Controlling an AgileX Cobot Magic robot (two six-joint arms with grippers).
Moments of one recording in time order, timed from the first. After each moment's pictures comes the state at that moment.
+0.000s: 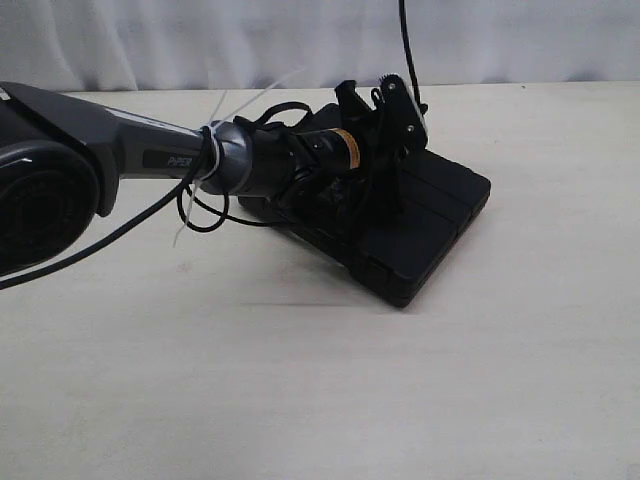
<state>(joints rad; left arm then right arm) -0.68 2.40 -1.63 0.36 -0.31 0.30 0.17 2.06 -2.03 0.59 0.68 -0.45</state>
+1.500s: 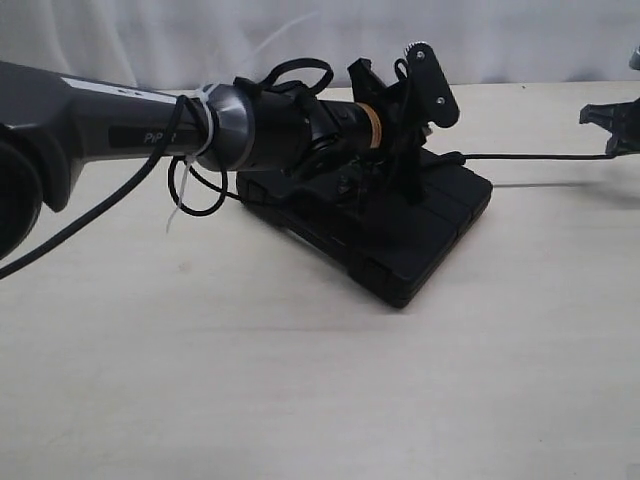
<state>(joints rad) -0.73 2.27 -1.63 0.41 -0.06 0.20 -0.34 2.27 -1.70 0.20 0.54 -0.16</state>
